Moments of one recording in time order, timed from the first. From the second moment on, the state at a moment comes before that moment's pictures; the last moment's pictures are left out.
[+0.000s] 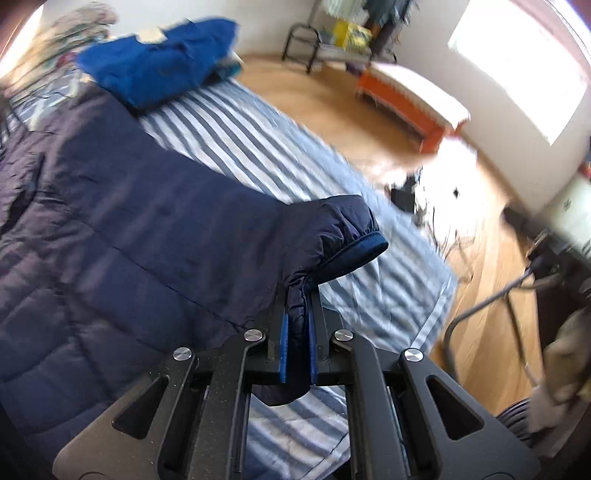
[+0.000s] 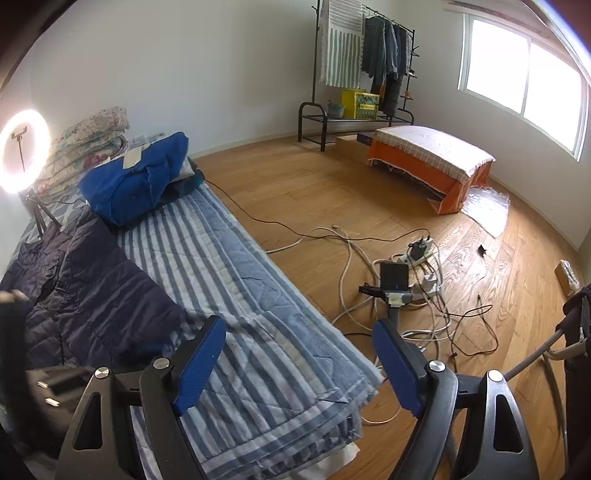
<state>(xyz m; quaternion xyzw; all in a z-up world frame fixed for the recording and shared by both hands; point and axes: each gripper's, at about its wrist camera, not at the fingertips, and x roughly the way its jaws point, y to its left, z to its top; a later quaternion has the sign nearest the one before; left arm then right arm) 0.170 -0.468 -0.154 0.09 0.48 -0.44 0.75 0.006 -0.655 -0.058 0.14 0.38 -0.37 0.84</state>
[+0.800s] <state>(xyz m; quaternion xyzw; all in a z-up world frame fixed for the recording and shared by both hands) 0.400 -0.190 -0.096 -0.12 0.43 -0.27 0.85 0.073 -0.539 -0.047 0.04 0.39 -0.25 0.88</state>
